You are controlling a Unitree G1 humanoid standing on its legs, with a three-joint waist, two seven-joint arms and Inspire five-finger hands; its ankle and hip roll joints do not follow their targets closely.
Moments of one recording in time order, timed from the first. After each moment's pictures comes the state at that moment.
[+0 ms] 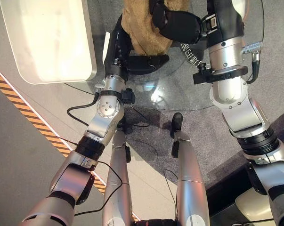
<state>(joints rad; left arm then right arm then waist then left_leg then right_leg) -0.86 0.37 -0.34 0.30 -0.46 -0.25 0.30 -0.96 -0.60 0.36 -0.12 -0.15 0.00 -0.37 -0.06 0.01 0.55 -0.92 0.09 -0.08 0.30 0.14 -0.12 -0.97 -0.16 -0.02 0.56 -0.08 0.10</state>
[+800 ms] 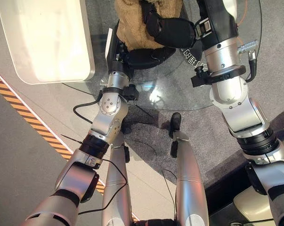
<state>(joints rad) -0.87 0.32 -0.32 0.30 -0.59 -0.27 0.24 -0.96 -0.59 0.36 -0.12 -0.15 -0.02 -0.30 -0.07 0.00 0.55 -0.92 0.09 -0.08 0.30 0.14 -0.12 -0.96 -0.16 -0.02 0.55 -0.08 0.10</state>
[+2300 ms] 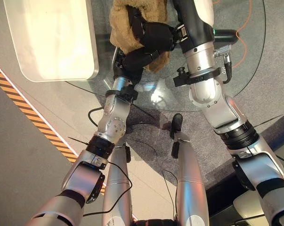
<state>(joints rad) -0.87 0.24 -0.30 0.38 -1.11 -0.26 0.03 -1.03 -0.47 0.44 0.06 -0.28 -0.07 -0.42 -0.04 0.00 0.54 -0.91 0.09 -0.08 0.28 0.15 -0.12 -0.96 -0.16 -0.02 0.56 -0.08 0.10</state>
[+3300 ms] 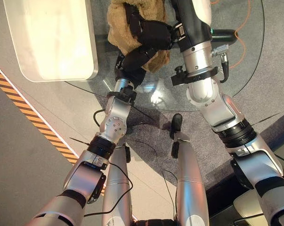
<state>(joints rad) -0.87 0.23 -0.30 0.40 -1.27 -0.25 -0.06 -1.05 -0.45 0.45 0.11 -0.28 -0.11 -0.44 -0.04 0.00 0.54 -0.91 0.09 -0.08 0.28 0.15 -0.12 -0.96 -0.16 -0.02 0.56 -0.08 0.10</state>
